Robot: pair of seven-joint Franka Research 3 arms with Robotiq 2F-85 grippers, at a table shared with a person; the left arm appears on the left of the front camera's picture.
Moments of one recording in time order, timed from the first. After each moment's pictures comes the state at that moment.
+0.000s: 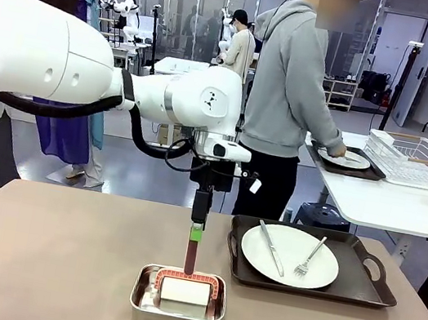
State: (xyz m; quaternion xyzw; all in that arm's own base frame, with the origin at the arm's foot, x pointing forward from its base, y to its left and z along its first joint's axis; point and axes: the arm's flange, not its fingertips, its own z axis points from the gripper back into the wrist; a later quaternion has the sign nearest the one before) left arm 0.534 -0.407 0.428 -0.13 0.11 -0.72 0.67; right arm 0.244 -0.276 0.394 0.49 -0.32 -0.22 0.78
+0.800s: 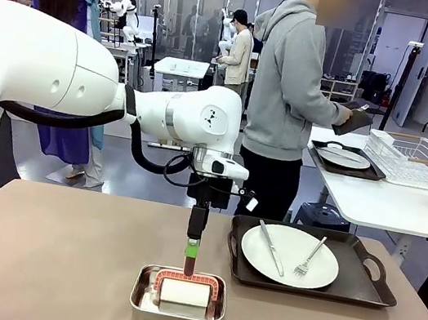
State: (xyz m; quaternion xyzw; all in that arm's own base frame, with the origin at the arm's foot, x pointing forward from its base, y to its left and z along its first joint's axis) left arm 0.524 -0.407 0.397 -0.14 0.14 -0.71 0.67; right arm 0.244 -0.276 0.394 0.49 -0.32 -0.22 0.78
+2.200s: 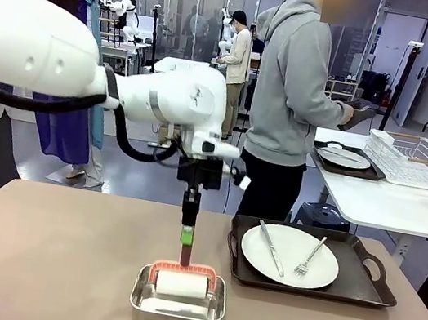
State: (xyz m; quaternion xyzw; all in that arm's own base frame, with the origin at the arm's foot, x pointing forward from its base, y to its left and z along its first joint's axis) left arm 0.519 -0.373 0.450 -0.17 0.13 -0.68 0.70; right arm 0.244 -0.276 0.394 0.49 -0.32 -0.22 0.78
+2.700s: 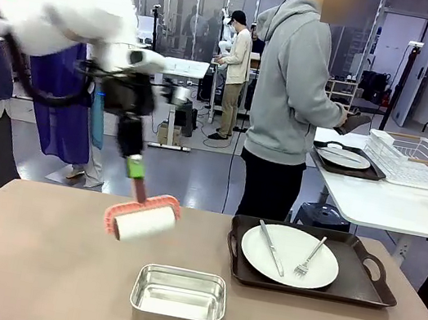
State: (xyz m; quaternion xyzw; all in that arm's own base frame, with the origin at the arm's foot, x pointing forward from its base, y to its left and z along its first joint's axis) left arm 0.486 -0.188 0.563 -0.27 0.06 -0.46 0.84; right arm 0.243 -0.276 0.394 0.49 -0.32 -0.22 0.78
